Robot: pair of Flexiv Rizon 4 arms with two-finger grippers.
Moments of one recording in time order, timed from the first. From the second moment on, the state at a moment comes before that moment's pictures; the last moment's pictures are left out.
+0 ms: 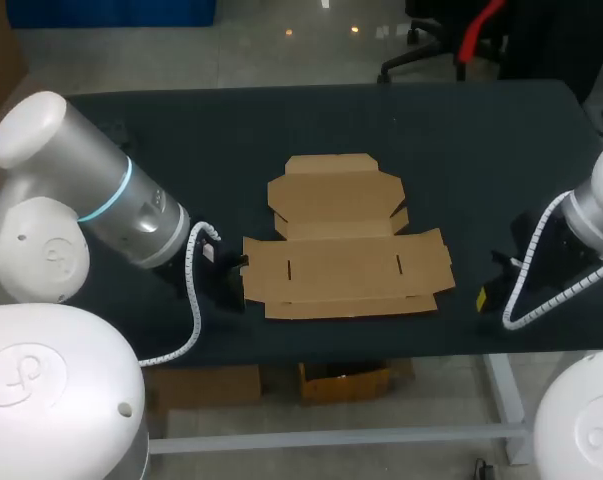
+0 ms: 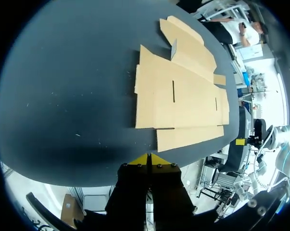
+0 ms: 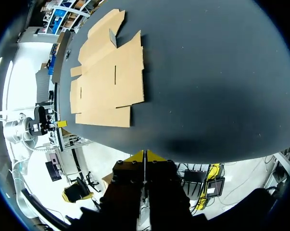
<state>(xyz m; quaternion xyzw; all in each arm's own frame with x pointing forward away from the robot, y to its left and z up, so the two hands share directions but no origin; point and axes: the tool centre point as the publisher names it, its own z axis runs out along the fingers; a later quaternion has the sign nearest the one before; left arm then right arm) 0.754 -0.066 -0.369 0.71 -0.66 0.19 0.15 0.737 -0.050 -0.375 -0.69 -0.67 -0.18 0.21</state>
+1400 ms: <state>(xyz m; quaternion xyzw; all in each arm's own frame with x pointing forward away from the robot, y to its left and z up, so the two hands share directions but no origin) 0.774 -0.069 -0.389 0.68 -0.68 0.22 0.17 0.761 -0.019 -0.410 -0.69 -0.66 -0.19 0.23</state>
